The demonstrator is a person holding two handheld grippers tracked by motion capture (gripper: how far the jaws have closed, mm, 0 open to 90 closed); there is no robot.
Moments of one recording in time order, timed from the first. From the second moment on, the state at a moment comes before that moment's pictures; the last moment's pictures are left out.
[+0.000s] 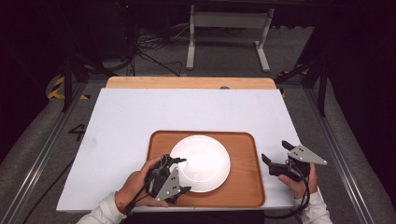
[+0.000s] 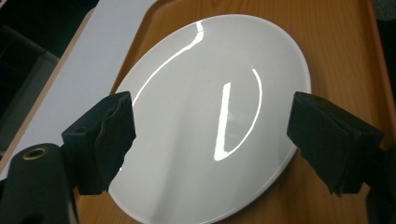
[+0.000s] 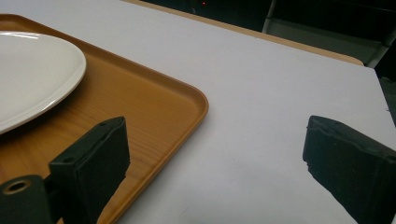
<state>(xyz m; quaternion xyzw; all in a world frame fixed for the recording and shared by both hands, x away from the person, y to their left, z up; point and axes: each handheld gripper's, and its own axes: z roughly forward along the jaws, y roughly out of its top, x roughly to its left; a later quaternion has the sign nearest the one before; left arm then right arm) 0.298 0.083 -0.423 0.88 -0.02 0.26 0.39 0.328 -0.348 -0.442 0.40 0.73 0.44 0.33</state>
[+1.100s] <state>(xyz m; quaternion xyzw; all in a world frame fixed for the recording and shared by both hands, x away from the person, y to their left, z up) 0.342 0.131 -0.421 0.87 0.10 0.25 0.41 0.328 -0.348 -0.441 0.40 0.73 0.44 0.33</state>
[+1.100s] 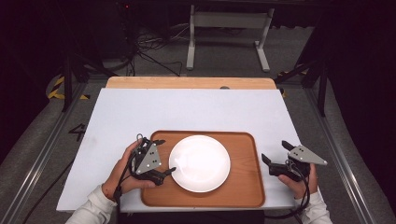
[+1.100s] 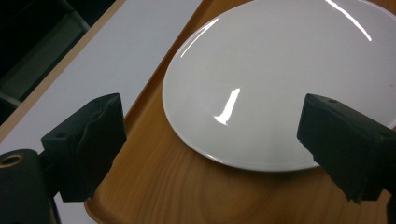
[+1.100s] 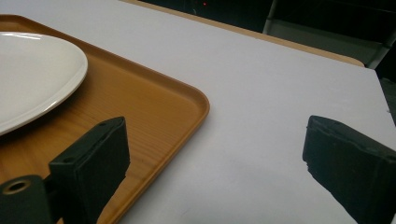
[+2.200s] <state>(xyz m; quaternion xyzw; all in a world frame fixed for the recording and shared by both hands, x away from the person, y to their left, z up) 0.359 0.208 -0.432 0.86 0.20 0.27 0.39 0.327 -0.346 -0.441 0.39 0.73 0.44 0.33</state>
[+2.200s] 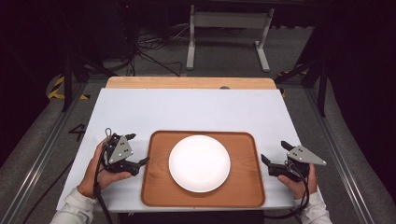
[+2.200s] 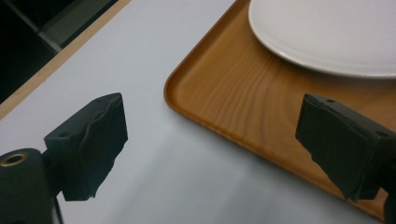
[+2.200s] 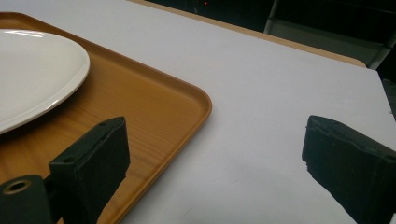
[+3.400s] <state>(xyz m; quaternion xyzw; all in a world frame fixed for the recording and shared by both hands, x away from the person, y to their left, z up) 0.342 0.283 -0.458 0.83 0.31 0.26 0.39 0.329 -0.346 -0.441 0.39 0.73 0.44 0.33</state>
